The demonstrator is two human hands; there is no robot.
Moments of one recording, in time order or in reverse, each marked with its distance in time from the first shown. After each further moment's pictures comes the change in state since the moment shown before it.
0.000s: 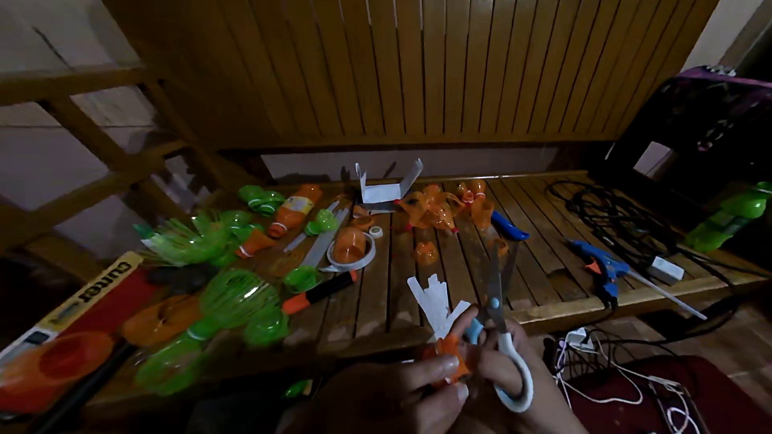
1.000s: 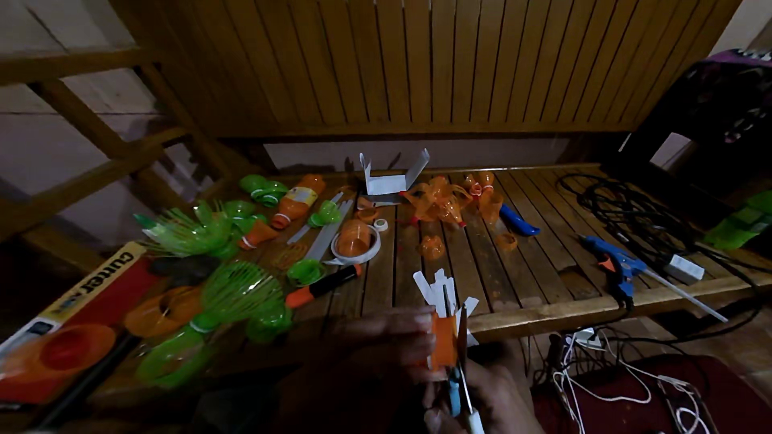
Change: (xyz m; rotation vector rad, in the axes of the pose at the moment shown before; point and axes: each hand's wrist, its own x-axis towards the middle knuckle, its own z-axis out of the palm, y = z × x) left_hand 0.015 -0.002 -0.004 -0.221 0.357 -0.378; right_hand -0.016 0.012 0.025 -0.667 -0.095 -0.149
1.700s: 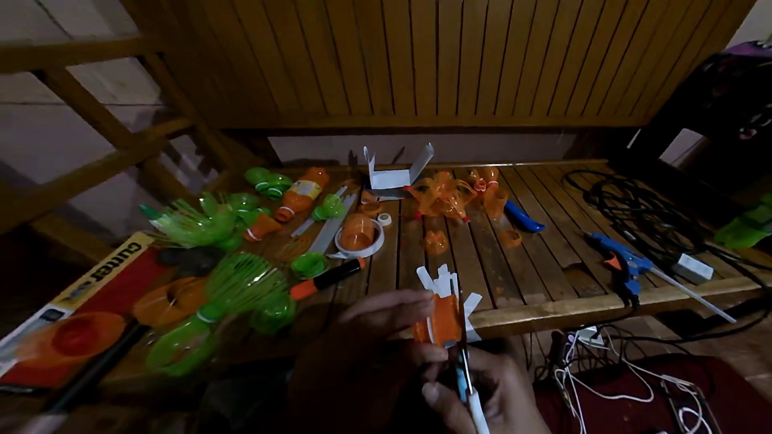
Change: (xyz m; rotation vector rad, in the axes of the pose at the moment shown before) left_hand 0.000 0.004 0.003 -0.035 0.025 -0.178; right_hand -0.001 0.007 0.002 0.073 0.077 0.118
